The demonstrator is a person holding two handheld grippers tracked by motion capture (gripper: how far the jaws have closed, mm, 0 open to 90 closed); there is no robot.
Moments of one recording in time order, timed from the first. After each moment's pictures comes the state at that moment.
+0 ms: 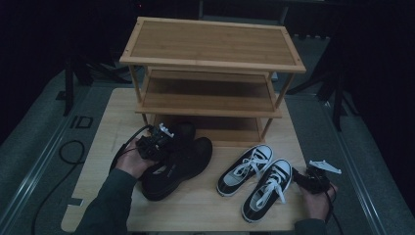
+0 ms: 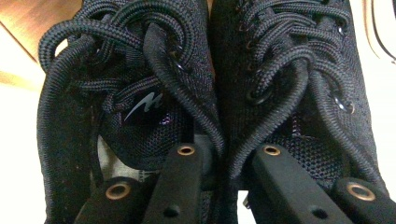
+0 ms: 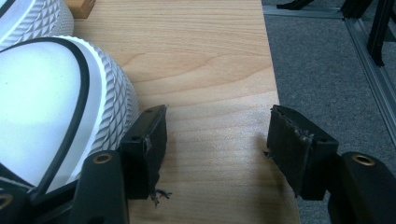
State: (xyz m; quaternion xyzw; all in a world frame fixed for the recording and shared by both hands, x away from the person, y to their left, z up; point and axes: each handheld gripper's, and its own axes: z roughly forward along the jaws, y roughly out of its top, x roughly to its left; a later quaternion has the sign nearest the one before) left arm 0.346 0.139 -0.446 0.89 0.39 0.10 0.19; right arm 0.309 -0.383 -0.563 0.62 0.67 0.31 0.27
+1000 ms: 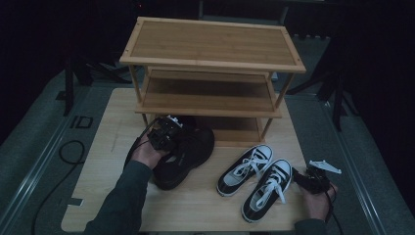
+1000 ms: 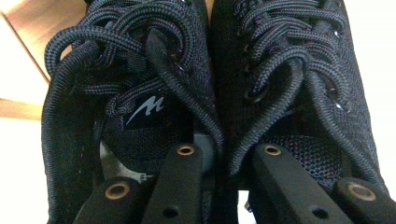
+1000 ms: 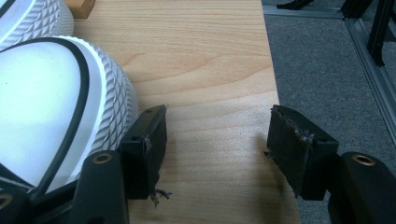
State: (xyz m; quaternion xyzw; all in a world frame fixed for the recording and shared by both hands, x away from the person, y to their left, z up) left arm 0.379 0.113 -0.455 0.87 0.44 0.12 0.18; right arm 0.310 -0.383 -0.563 0.62 0.67 0.31 0.27
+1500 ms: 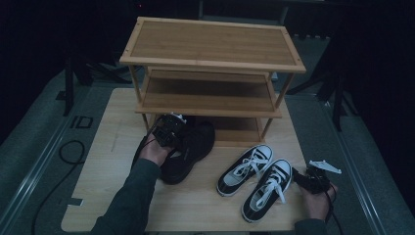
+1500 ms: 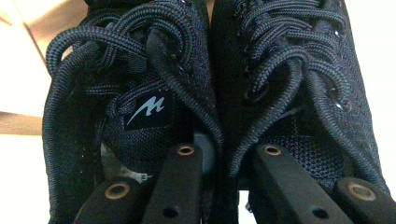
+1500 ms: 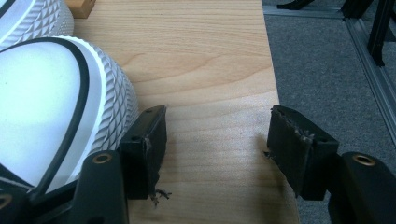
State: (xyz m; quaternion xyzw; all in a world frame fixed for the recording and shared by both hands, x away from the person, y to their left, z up) left arm 0.392 0.099 -0.460 0.85 0.47 0.16 0.18; right arm 0.310 -0.383 -0.563 0.62 0.67 0.31 0.27
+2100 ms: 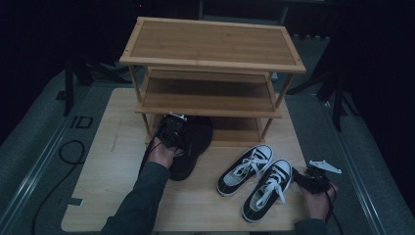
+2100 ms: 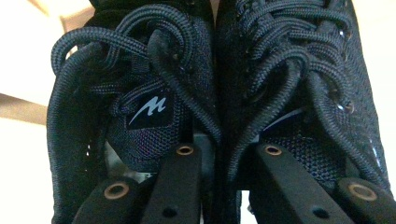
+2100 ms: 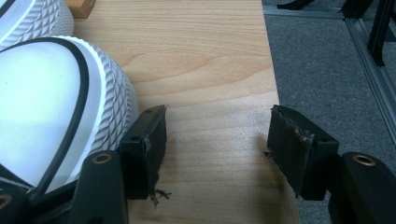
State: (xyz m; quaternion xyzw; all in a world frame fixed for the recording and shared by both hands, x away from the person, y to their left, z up) left arm 0.389 0.086 -0.473 0.80 0.53 0.21 0.18; right arm 0.310 -0.383 -0.563 0.62 0.67 0.31 0.27
